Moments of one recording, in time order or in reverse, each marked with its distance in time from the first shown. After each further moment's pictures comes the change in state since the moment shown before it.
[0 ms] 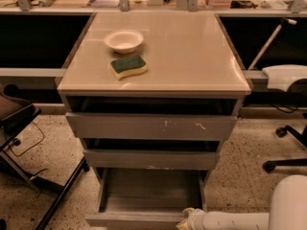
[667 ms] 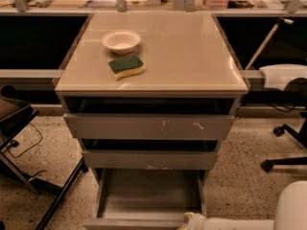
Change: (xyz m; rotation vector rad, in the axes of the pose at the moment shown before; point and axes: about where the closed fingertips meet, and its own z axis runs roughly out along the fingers) arm 0.016 0.010 -0.007 0.018 -0.001 0.018
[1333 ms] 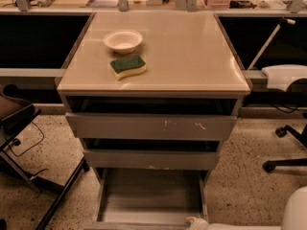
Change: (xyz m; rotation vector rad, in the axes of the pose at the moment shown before) arm 0.005 0.009 -0.010 0.015 0.000 0.013
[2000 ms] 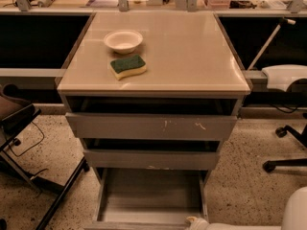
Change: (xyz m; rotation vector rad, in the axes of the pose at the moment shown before) arm 0.000 0.000 0.000 0.000 0.000 0.000
